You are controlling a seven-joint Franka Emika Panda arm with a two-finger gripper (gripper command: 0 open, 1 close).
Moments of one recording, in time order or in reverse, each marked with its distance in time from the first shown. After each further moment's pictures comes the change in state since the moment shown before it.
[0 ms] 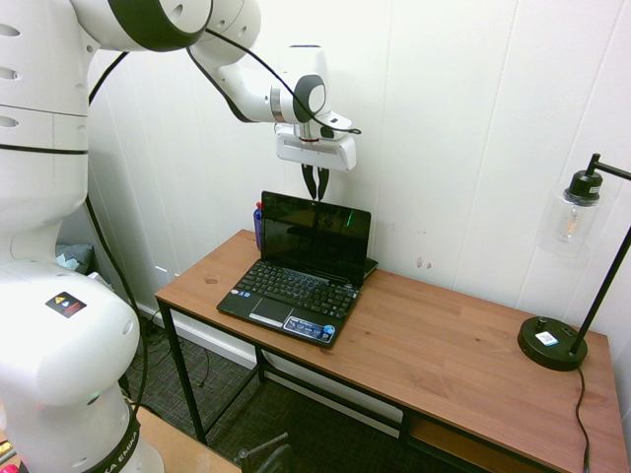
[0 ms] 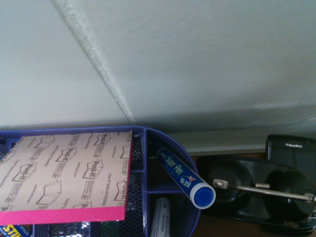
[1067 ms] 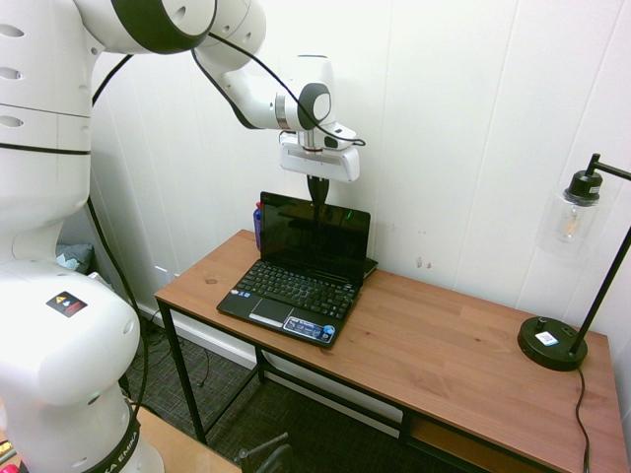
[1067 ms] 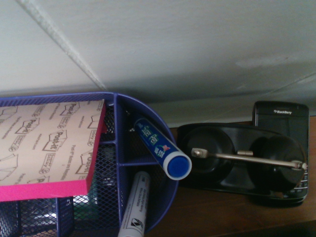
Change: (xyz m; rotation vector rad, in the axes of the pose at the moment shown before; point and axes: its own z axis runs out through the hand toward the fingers) arm 0.003 0.022 0.023 -0.046 -0.037 0.040
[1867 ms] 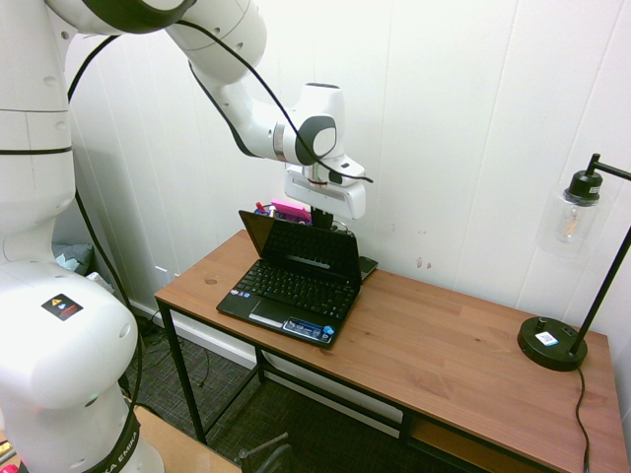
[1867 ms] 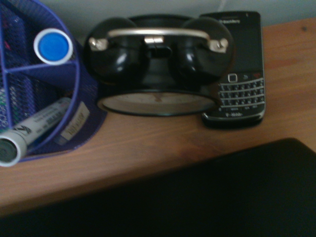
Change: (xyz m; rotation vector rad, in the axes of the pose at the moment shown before) arm -0.006 0.095 0.041 -0.018 -0.054 0.108
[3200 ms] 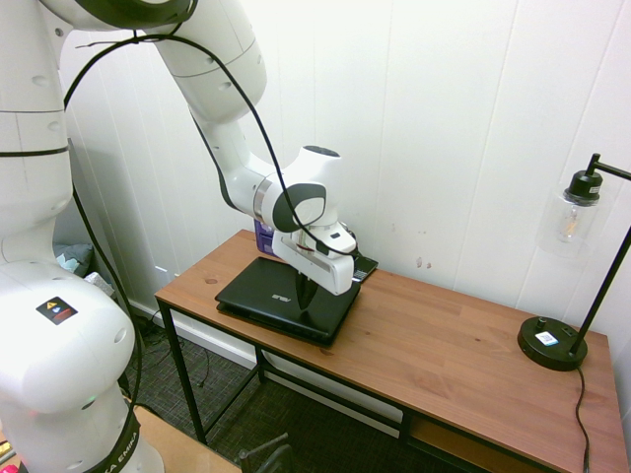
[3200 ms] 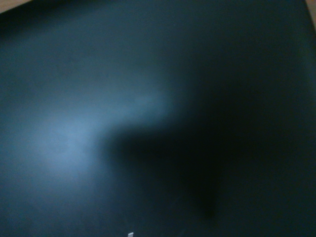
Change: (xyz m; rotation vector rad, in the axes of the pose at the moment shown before) arm -0.032 0.101 0.092 -0.057 -0.104 0.091
